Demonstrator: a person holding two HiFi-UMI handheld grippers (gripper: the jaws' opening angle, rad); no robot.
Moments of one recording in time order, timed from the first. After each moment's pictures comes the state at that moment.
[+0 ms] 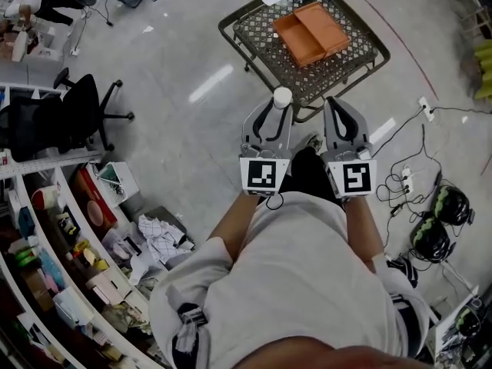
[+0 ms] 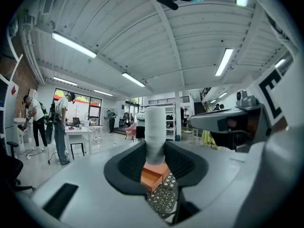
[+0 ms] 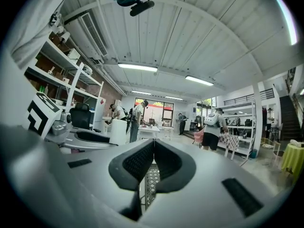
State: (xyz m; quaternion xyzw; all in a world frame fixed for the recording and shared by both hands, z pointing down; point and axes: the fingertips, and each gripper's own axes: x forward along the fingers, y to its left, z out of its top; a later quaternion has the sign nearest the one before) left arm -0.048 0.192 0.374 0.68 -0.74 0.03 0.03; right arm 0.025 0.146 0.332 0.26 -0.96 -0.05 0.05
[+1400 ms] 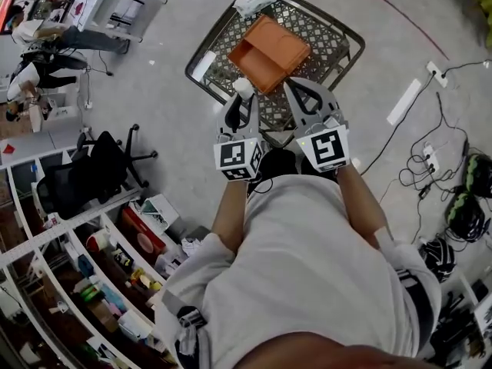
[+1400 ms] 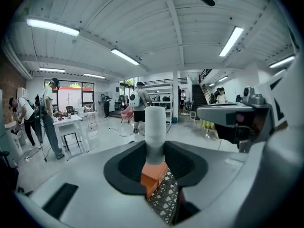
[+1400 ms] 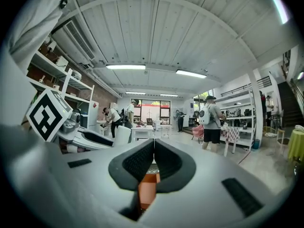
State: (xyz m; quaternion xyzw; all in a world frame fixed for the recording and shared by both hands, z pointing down) left arm -0.028 -0.029 0.415 0.68 -0.71 0.12 0.12; right arm 0.058 -0.073 0.365 0.26 -0.97 -0.02 0.04
